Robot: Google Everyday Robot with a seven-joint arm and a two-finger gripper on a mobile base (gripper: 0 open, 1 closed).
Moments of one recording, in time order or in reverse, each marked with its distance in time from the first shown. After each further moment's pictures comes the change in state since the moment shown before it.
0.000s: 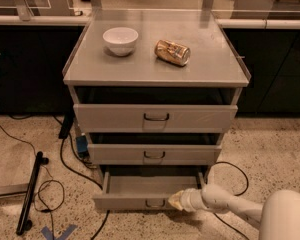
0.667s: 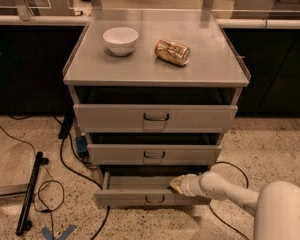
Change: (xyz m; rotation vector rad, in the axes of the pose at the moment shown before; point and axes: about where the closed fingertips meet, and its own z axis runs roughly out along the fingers) arm -0.046 -0.066 -0.012 0.140 -0.016 -0.061
